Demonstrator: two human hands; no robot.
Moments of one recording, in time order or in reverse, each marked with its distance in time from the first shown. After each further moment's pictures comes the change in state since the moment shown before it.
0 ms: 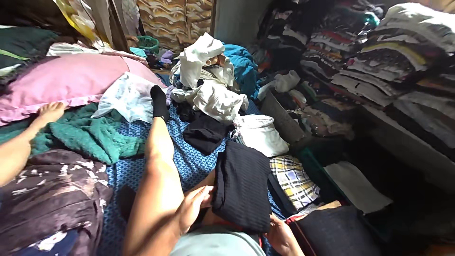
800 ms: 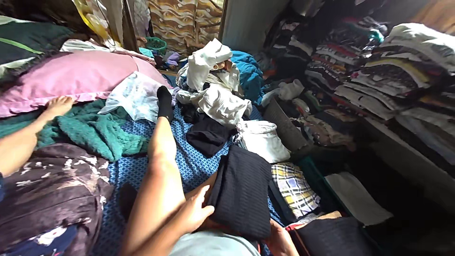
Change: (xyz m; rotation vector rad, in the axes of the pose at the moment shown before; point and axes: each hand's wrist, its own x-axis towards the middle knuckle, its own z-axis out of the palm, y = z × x) left_hand 0.016 -0.013 -0.016 0.564 -0.136 -0.072; right_hand 0.007 -0.001 -0.002 -0.041 0.033 -0.024
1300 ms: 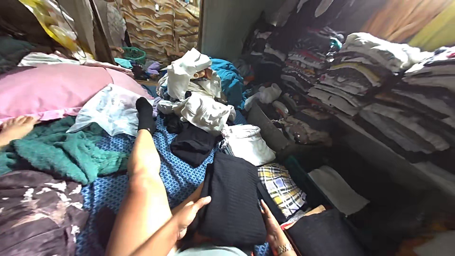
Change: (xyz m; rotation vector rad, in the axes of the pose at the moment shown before) left_hand 0.032 0.009 0.013 -0.602 -0.040 -0.244; right_hand 0.018 -0.032 0.024 0.018 -0.217 -0.035
